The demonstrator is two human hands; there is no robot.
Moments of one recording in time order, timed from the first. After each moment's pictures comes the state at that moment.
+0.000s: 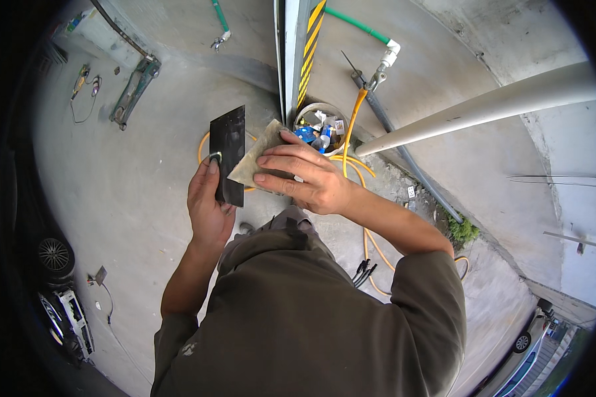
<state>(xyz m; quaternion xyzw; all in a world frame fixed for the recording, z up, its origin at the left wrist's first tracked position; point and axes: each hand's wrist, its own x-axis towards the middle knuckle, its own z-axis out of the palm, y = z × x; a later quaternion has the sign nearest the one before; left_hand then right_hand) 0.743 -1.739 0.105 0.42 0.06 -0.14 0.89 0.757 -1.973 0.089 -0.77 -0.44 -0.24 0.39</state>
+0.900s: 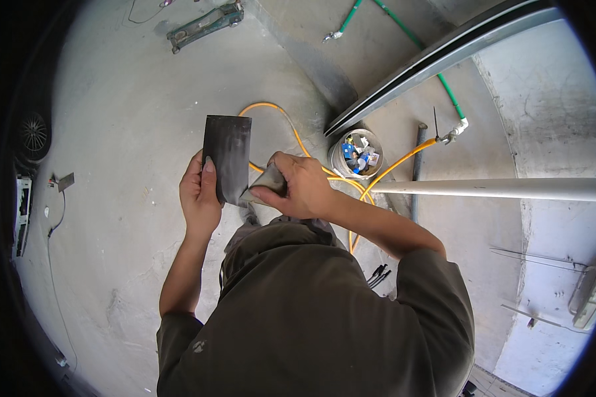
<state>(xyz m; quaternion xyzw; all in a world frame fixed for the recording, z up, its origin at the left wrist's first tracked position) 0.605 -1.495 0.071 0.62 0.12 0.16 0.76 0.695 -1.691 0.110 -0.86 -0.38 0.12 0.33</state>
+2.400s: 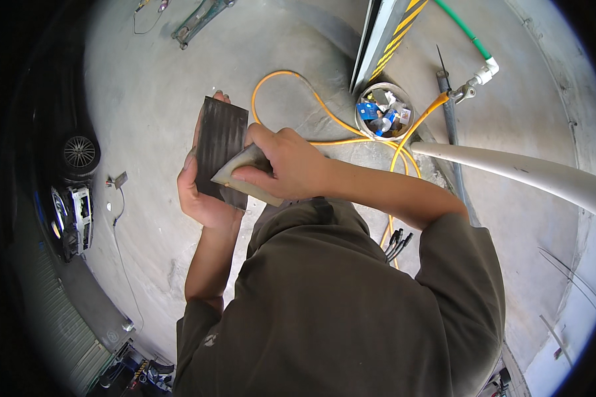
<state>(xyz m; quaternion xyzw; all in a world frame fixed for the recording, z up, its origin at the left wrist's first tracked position) 0.724 -1.751 0.132 0.49 0.08 0.12 0.86 0.799 -1.893 0.085 -0.70 -0.39 0.17 0.58</state>
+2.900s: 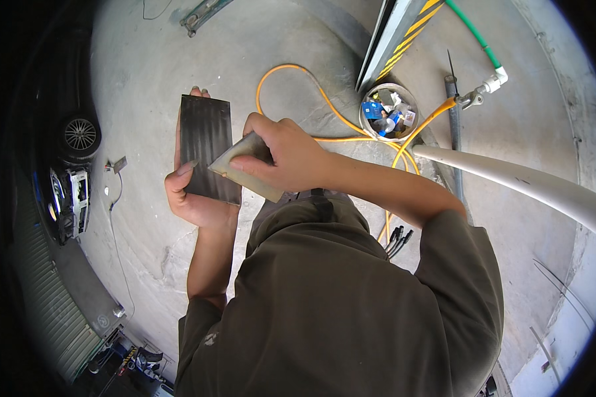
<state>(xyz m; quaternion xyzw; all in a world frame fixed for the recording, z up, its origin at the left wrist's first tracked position) 0.714 -1.740 0.130 0.41 0.06 0.20 0.89 0.798 -1.885 0.092 -0.69 -0.35 0.20 0.60</state>
